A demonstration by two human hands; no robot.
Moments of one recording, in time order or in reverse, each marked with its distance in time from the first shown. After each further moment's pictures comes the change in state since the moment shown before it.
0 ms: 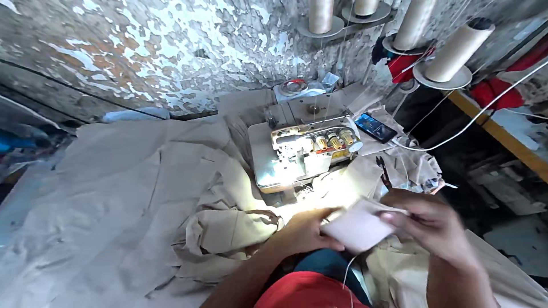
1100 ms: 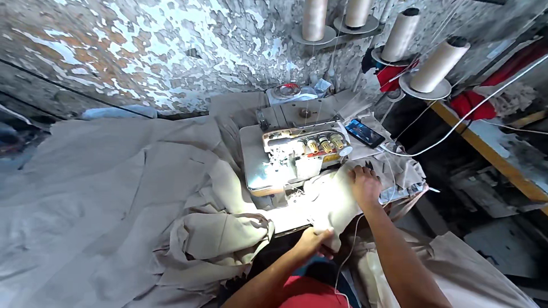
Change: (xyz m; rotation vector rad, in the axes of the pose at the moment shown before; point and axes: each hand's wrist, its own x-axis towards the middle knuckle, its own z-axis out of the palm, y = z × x) left_hand 0.027 -0.050 0.092 -0.805 0.020 -0.651; right_hand 0.015 0.155 0.030 -0.994 0.101 0.772
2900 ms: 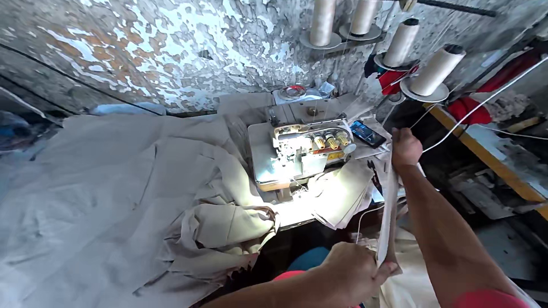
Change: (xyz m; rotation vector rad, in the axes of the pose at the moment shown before) left_hand -0.120 0.100 0.060 0.954 -0.253 0.435; right_hand 0.081 0.026 -0.089 0.097 0.127 0.264
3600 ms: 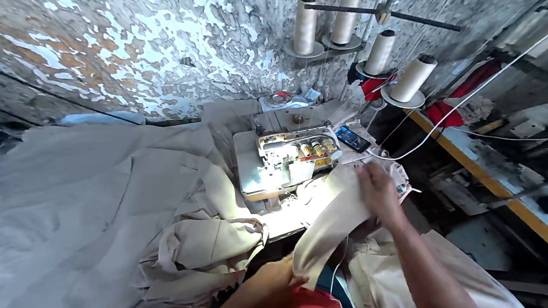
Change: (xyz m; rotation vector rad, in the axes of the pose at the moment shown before) left_hand -0.043 -0.118 0.009 0.061 -0.152 -0.364; right_hand -0.135 -0.014 -0.030 0.468 -0.155 -0.457
